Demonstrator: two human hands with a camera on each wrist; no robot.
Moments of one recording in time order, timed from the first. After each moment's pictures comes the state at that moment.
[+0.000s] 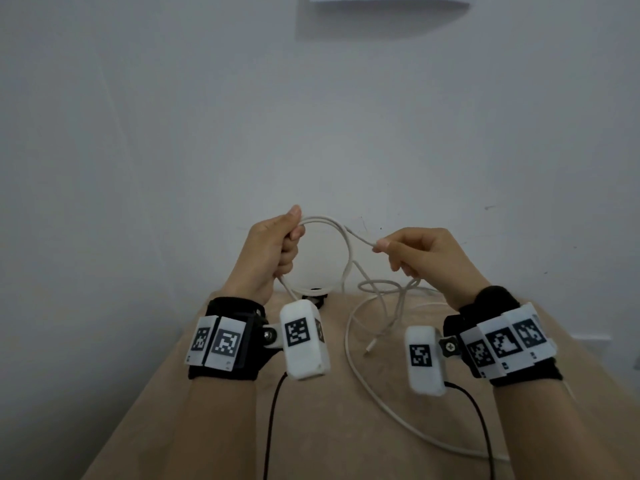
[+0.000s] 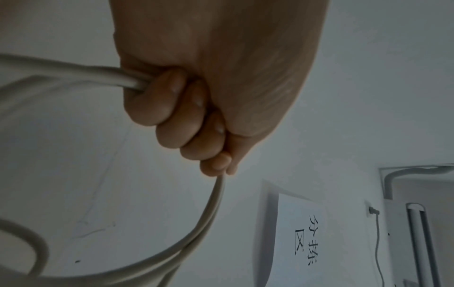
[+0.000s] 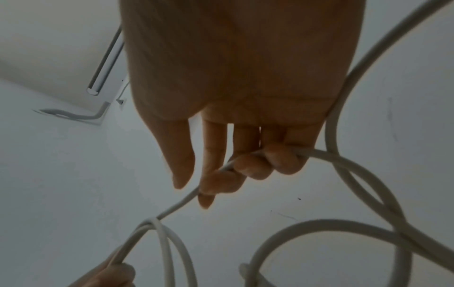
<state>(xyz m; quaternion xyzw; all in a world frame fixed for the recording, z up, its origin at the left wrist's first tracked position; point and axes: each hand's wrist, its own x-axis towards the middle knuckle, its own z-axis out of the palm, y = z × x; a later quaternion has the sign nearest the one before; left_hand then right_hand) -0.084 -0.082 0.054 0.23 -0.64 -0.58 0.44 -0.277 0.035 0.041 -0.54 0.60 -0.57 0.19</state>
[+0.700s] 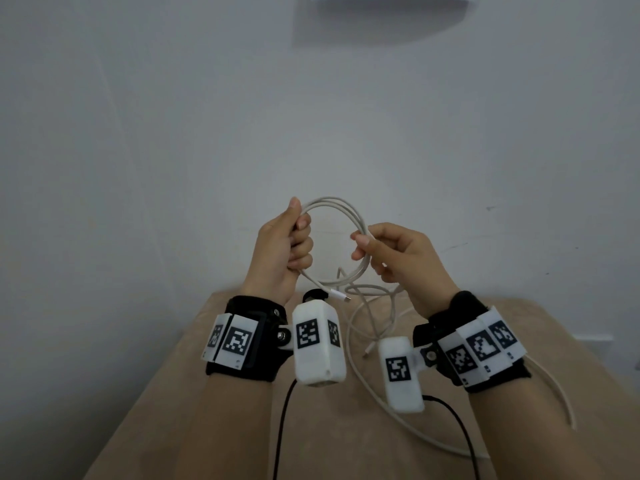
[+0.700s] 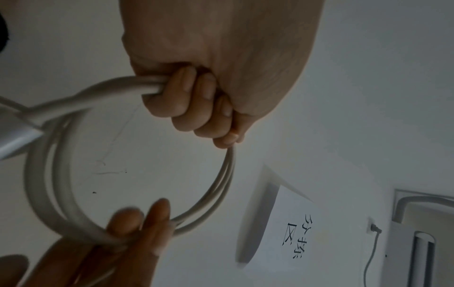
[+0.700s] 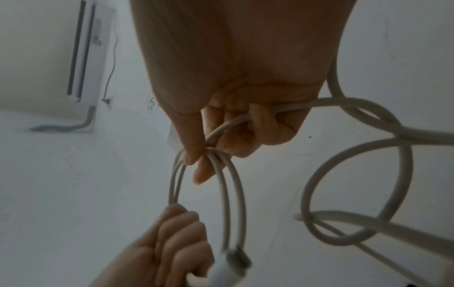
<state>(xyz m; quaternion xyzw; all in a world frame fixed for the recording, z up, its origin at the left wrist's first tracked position) -0.101 -0.078 0.051 0.17 -0.52 -0.70 0.46 -0.247 0.018 0.034 -0.51 0.51 -0.65 0.25</state>
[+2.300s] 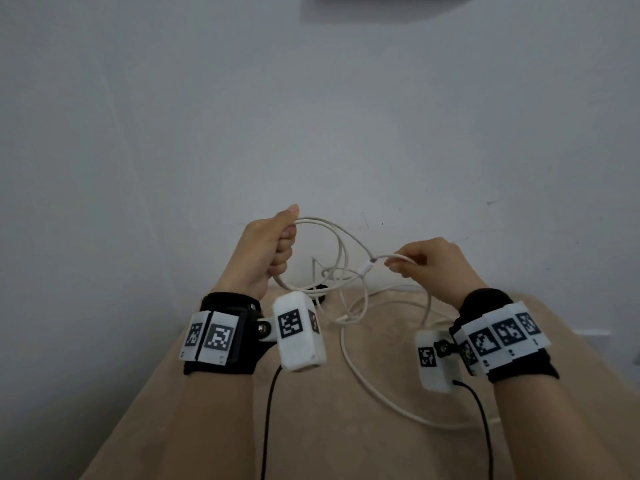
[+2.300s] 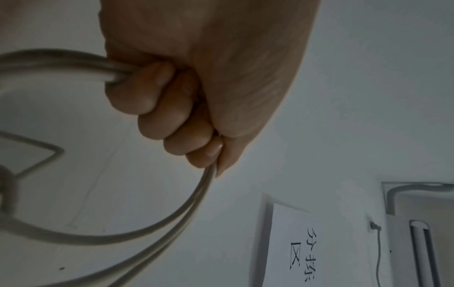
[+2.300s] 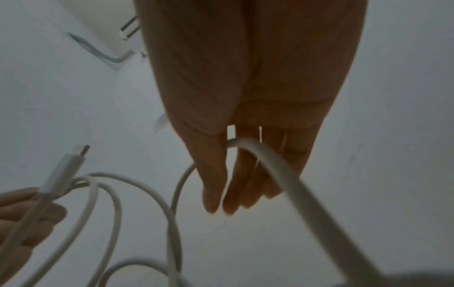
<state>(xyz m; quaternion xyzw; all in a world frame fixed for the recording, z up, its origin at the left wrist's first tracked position) -0.079 -0.082 0.056 0.30 -0.63 -0.58 0.42 -0.297 0.027 0.021 -0.55 0.72 -0.42 0.07</state>
